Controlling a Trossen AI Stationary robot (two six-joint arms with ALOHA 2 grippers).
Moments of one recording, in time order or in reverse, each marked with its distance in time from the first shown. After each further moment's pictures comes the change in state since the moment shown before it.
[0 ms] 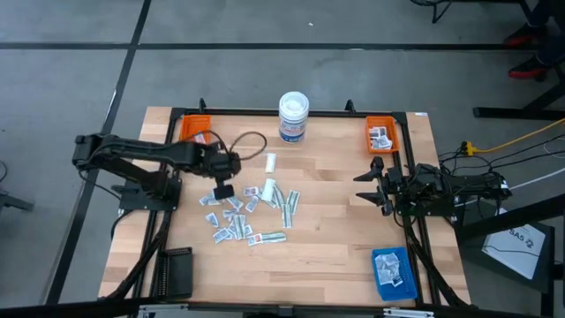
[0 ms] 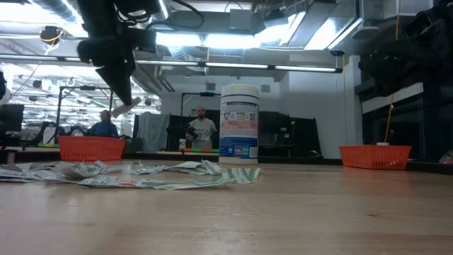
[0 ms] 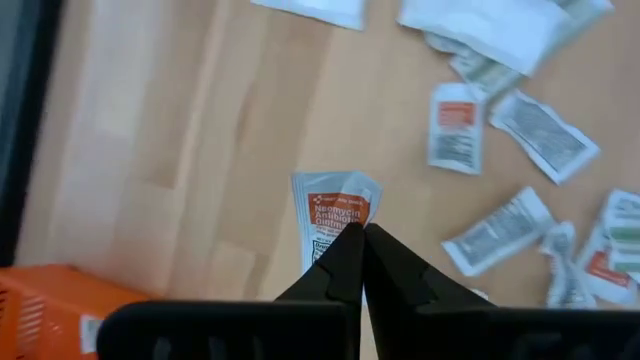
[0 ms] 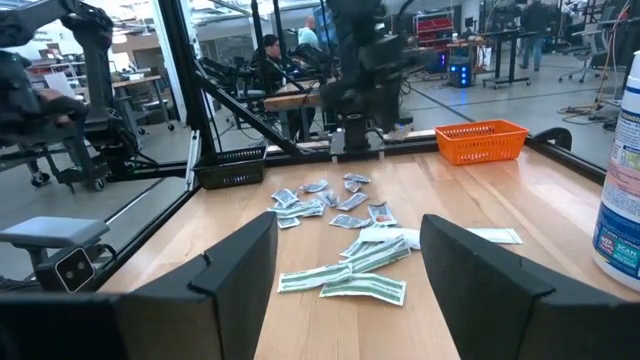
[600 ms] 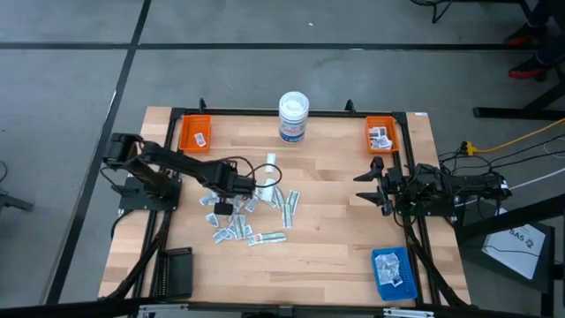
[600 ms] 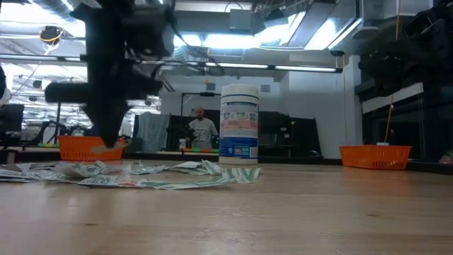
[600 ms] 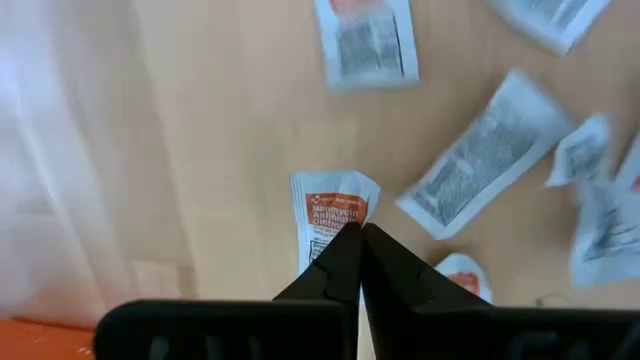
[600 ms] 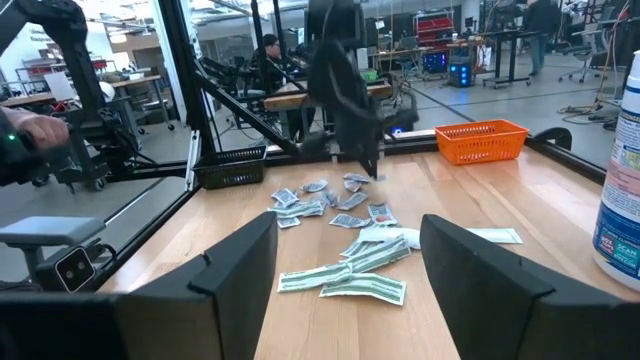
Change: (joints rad) left arm -0.124 0.326 -0.001 0.012 0.031 0.121; right arm 0.000 0.000 0.000 0.000 0.000 0.000
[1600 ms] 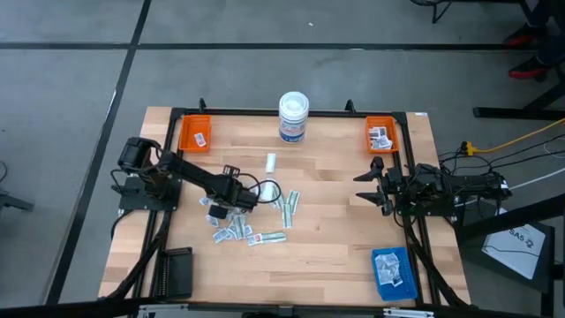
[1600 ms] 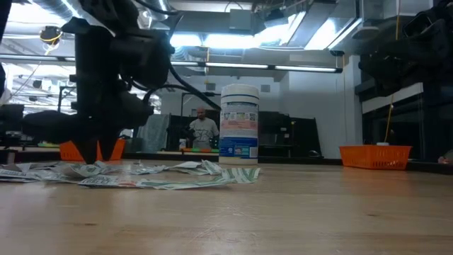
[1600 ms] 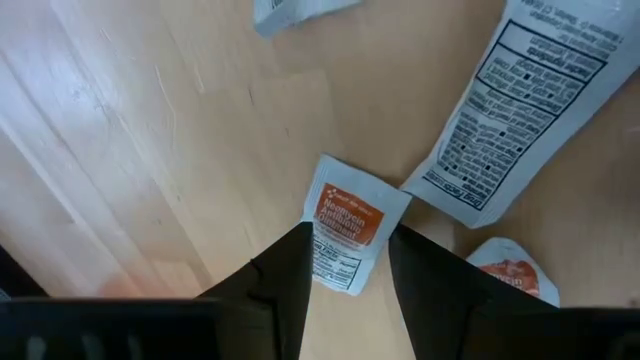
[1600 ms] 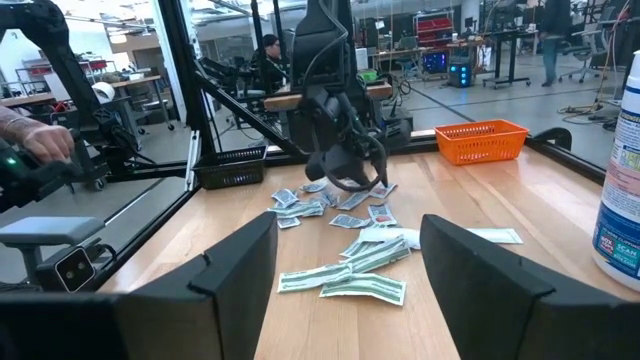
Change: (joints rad) left arm -0.084 0.162 -0.015 -0.016 -0.150 0.084; right arm 0.000 0.000 0.000 0.000 0.000 0.000
